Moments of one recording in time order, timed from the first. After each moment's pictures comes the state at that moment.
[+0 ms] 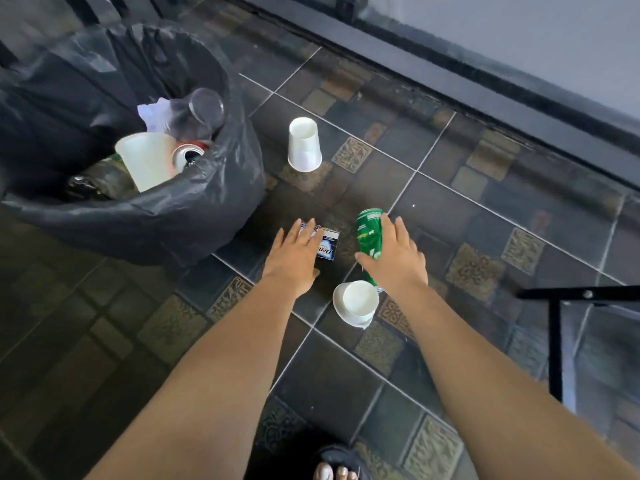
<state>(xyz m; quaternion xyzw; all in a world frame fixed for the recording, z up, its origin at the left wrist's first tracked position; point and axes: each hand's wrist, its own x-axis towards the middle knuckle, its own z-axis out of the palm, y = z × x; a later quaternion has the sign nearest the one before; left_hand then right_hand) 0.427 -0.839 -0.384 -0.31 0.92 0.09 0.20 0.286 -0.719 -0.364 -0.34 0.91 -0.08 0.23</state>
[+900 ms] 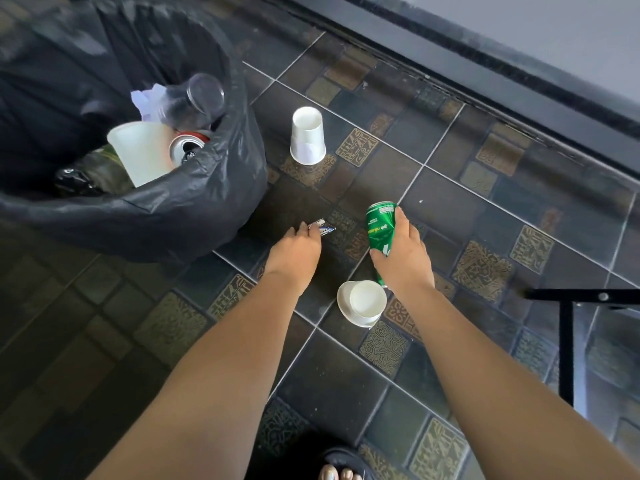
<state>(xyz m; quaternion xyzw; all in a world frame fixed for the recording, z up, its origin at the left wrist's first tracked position) 0.424 -0.838 -0.386 -0.36 0.92 0.07 0.13 0.288 -0.721 -0.370 -0.30 0.92 -0.15 0.22</state>
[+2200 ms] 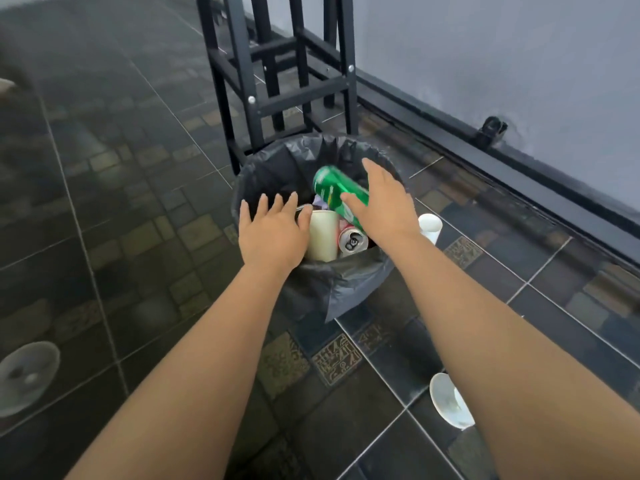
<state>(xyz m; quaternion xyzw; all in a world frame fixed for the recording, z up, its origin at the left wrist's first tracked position) 0.583 -0.974 -0.225 -0.62 0.78 0.04 -0.05 0.408 -0.949 -0.210 -0.58 0.77 -0.25 0.08</state>
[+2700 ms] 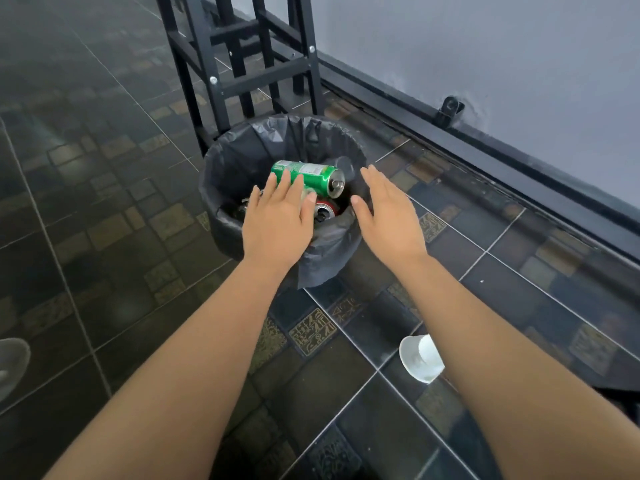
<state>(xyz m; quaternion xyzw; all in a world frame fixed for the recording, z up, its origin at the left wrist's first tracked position) 0.554 -0.924 -0.221 -0.51 0.84 0.02 -0.16 0.382 -0.859 -0.224 -0.59 0.75 -0.28 0.04</state>
